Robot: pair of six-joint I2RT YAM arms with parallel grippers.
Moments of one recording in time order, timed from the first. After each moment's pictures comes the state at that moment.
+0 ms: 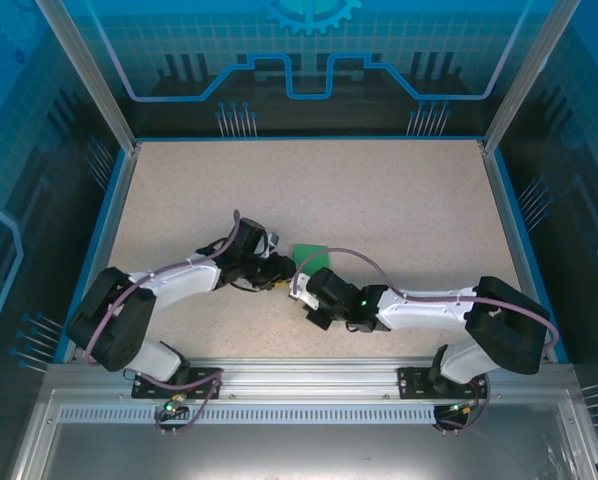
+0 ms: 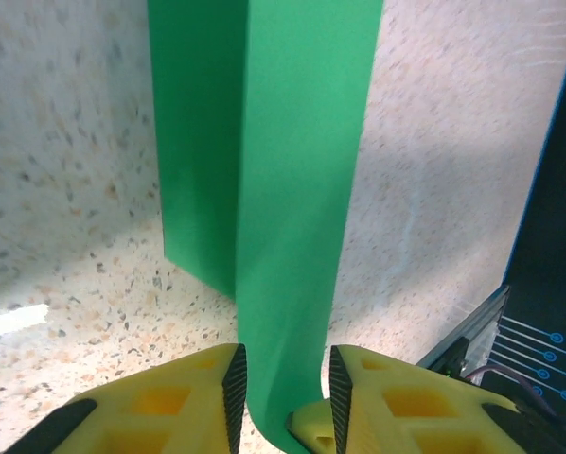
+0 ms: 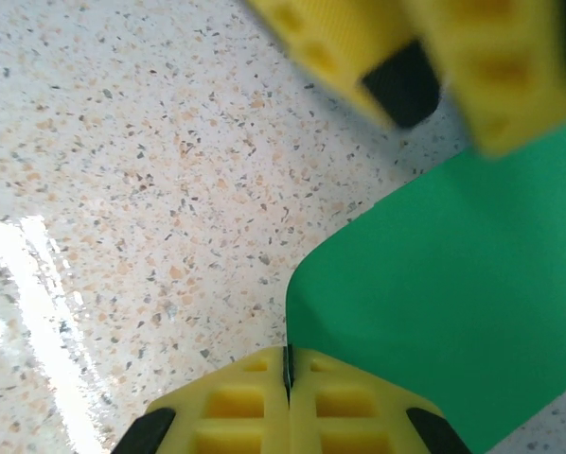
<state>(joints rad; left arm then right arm) -0.49 1.47 0.73 -0.17 0.53 -0.91 1.05 1.45 0.67 -0.11 0.11 -0.08</state>
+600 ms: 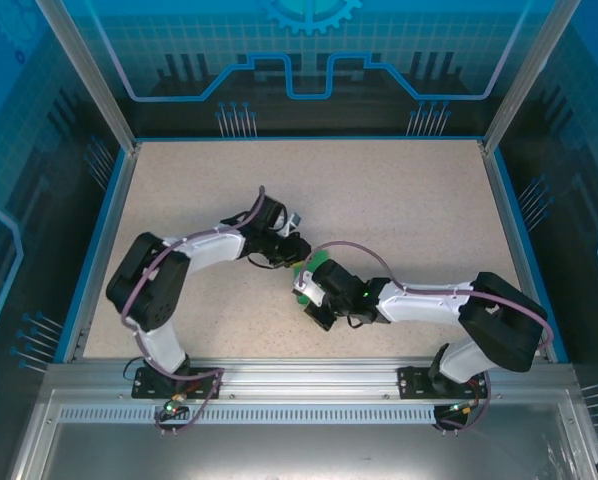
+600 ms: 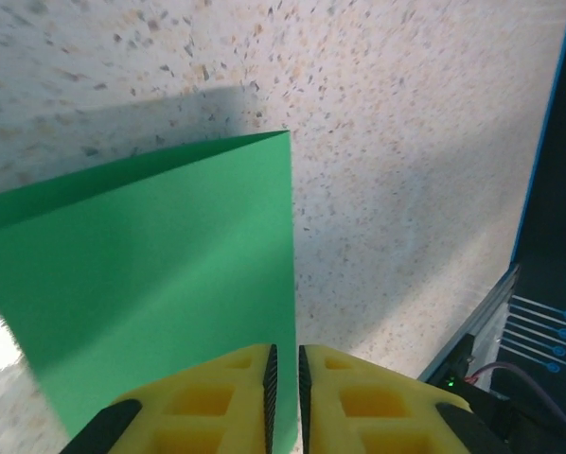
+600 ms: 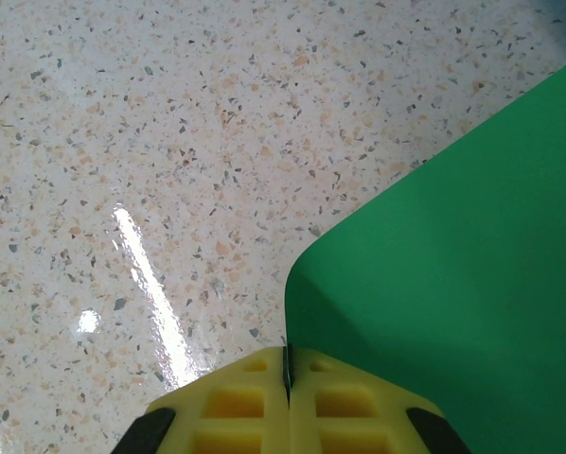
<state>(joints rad) -0.51 1.80 1.05 -0.25 0.62 -0.76 0.97 1.49 0.67 -0.13 -0.10 -0.01</state>
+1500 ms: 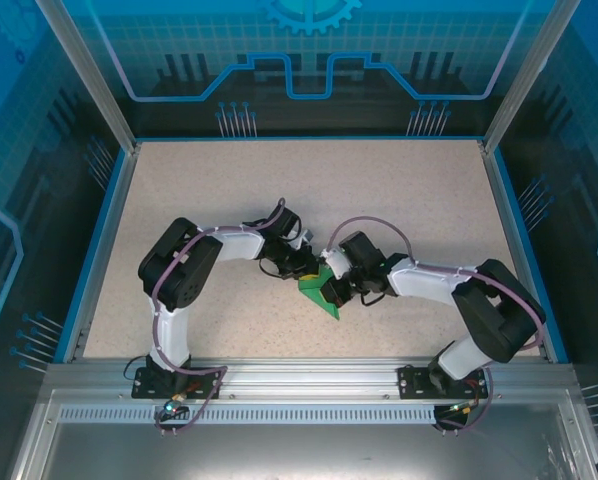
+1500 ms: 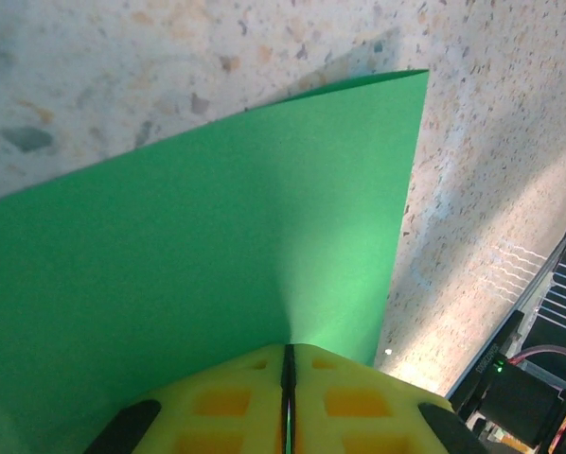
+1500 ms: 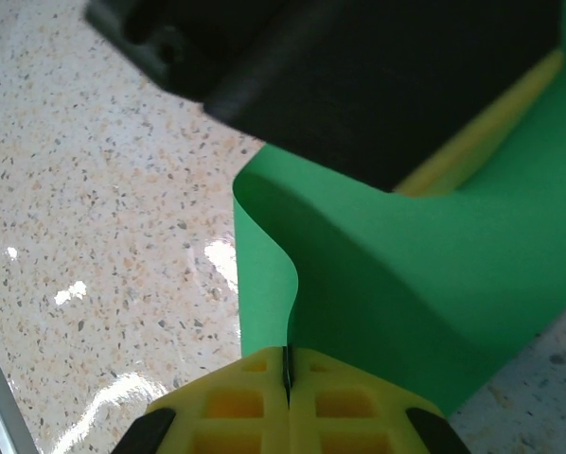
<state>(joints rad) -0.54 1.99 1.10 -0.24 0.67 -0.71 0.65 1.54 0.71 -0.21 -0.42 0.14</state>
